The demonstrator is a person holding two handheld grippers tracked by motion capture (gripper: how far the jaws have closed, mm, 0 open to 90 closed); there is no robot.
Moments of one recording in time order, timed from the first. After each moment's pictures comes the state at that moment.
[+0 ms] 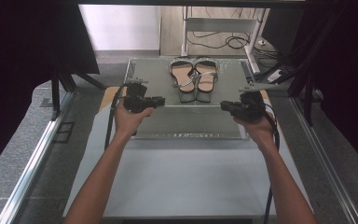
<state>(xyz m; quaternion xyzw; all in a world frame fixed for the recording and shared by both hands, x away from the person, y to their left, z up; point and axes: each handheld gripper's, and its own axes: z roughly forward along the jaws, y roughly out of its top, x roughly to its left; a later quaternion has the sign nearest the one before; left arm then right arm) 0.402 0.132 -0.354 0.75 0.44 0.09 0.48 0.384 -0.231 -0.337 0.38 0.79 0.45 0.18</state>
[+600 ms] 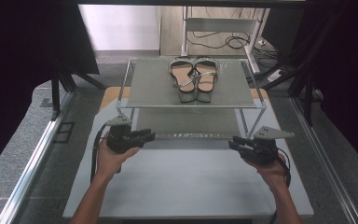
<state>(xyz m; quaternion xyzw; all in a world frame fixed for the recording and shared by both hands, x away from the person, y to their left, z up) 0.309 0.162 -0.408 0.77 0.40 0.07 0.49 0.299 -0.271 -0.413 0.36 0.78 0.48 0.17</state>
